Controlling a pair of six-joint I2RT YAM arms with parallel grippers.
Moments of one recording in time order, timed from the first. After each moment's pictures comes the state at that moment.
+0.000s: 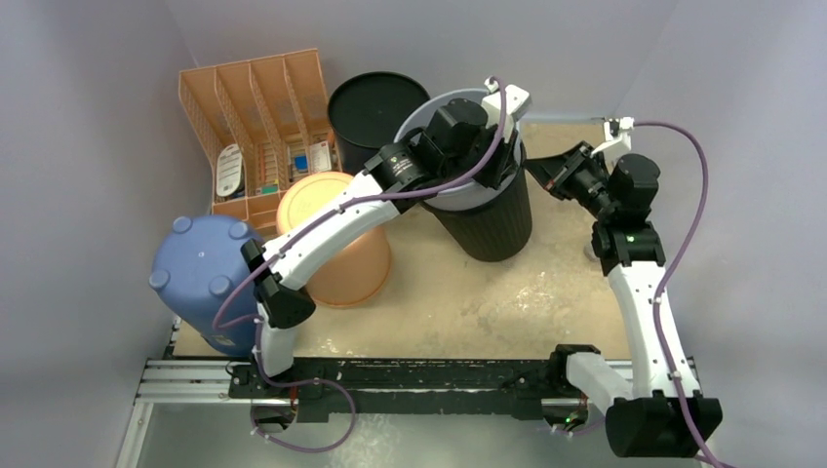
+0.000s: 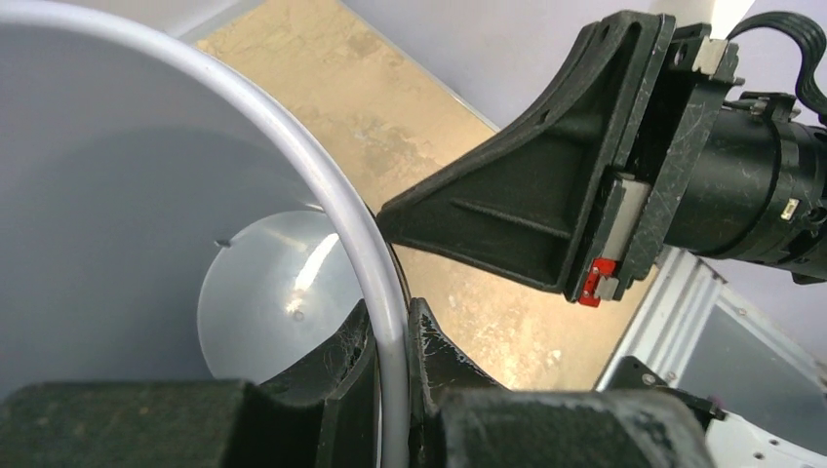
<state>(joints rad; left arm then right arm) -0.99 1.94 2.29 -0.65 -0.01 -0.23 -0.03 1.02 1.00 -0.19 -0.45 0.73</state>
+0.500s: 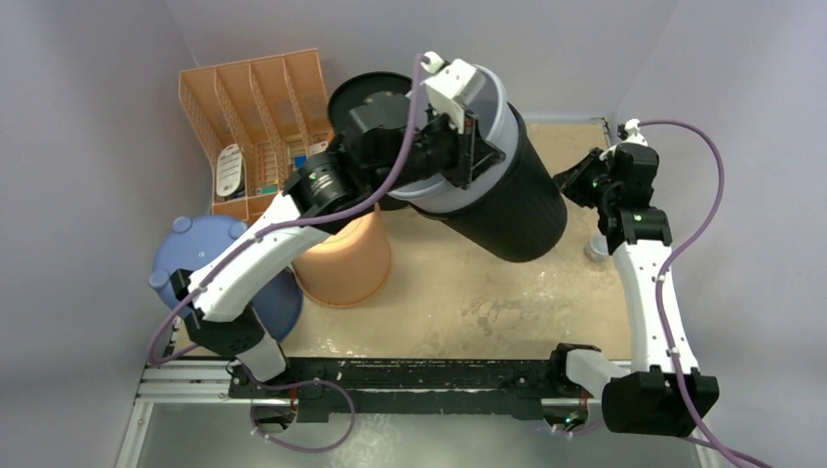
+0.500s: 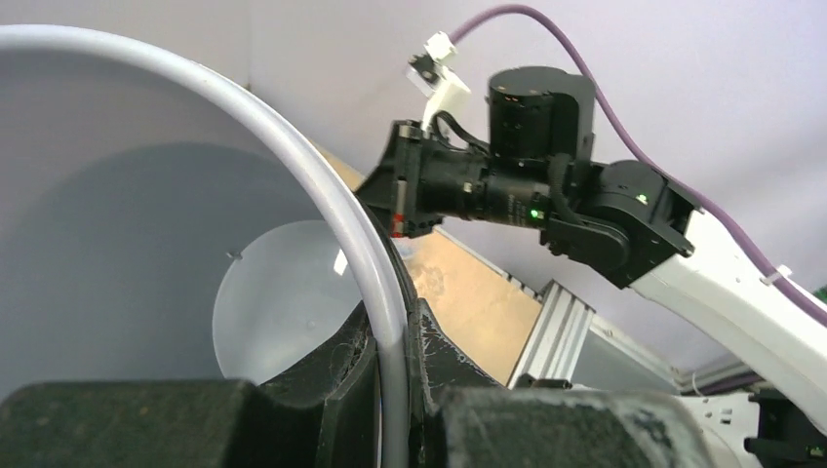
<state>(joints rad) -1.03 1.67 2.18 -0.58 0.05 -0.29 -0.08 1.10 1.13 -0.50 -0.19 0.56</state>
